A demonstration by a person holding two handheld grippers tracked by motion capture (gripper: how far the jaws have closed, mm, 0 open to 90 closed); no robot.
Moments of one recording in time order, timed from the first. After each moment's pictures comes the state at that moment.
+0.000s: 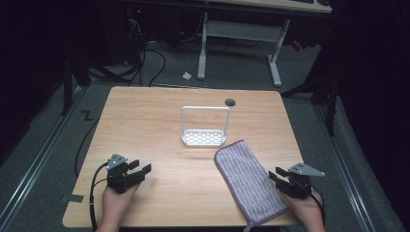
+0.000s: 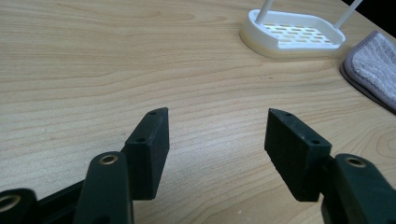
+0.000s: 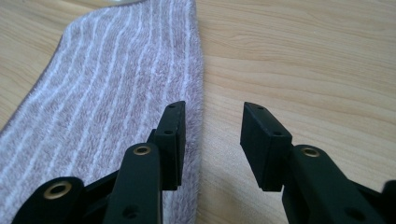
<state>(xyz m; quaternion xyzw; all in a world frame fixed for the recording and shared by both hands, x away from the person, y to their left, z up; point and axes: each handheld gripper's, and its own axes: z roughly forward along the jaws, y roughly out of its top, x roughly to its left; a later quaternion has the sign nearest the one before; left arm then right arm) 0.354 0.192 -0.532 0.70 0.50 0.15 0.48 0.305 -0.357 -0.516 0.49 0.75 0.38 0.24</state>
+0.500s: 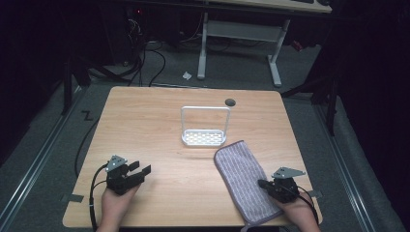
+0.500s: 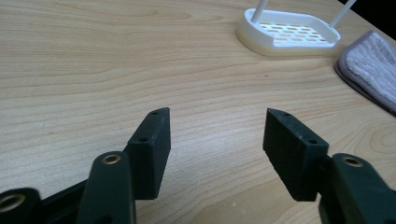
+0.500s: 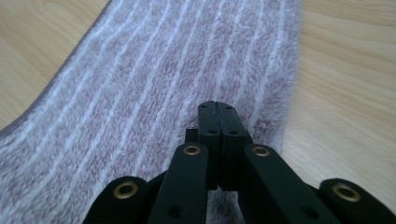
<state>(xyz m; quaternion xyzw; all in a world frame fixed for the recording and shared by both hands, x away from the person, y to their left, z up) 0.349 0.191 -0.531 0.71 0.50 0.15 0.48 0.305 -0.326 -0.528 0.44 0.82 0.34 0.15</state>
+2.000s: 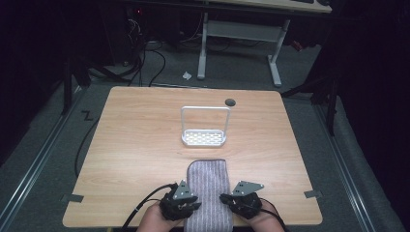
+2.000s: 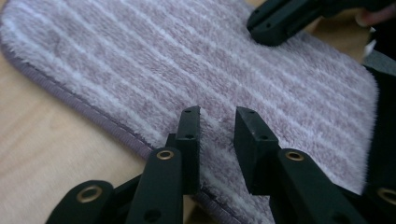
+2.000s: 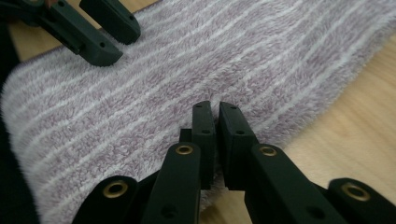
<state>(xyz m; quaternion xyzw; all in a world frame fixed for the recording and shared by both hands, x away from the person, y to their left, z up) 0.285 0.044 -0.533 0.88 0.25 0.04 0.39 0.275 -0.213 -0.533 0.32 0.87 0.37 0.12</state>
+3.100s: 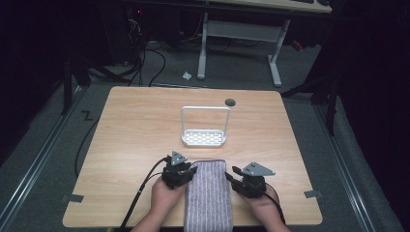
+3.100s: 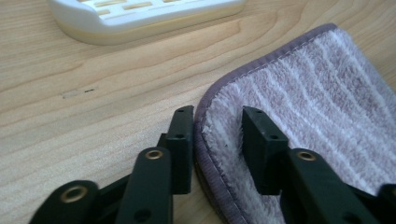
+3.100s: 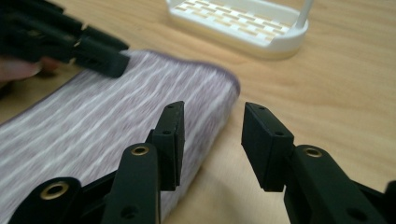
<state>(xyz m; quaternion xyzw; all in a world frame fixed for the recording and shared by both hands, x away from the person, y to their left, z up) 0.371 0.039 -0.542 0.79 0.42 0.11 0.43 0.320 -0.227 -0.520 0.42 0.77 0.42 0.22</state>
